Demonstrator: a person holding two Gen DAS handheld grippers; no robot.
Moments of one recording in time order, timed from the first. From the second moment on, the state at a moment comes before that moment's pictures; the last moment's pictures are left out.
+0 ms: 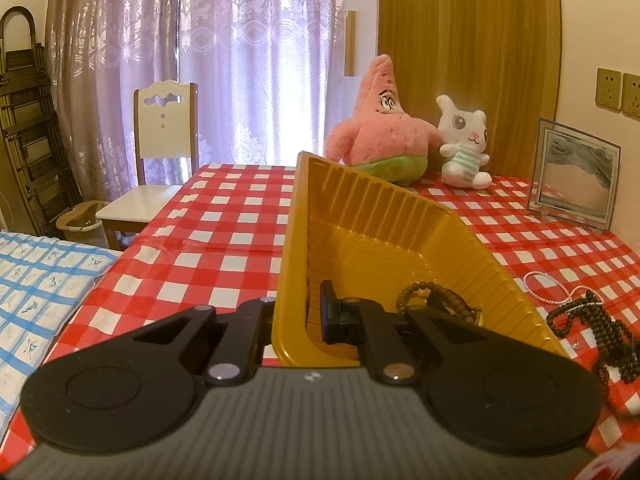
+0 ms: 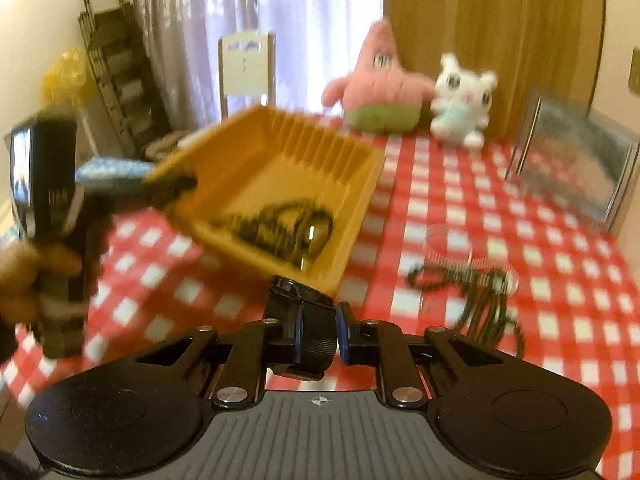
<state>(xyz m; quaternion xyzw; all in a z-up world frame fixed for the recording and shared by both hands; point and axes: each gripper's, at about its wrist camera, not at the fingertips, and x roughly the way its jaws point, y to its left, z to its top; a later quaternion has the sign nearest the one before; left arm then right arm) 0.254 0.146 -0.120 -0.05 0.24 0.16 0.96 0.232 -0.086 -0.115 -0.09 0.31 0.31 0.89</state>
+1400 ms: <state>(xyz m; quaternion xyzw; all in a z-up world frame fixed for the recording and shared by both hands) 0.258 0.151 -0.121 -0.05 0.24 0.16 0.96 0.304 -0.020 -0.129 -0.03 0.31 0.35 0.88</state>
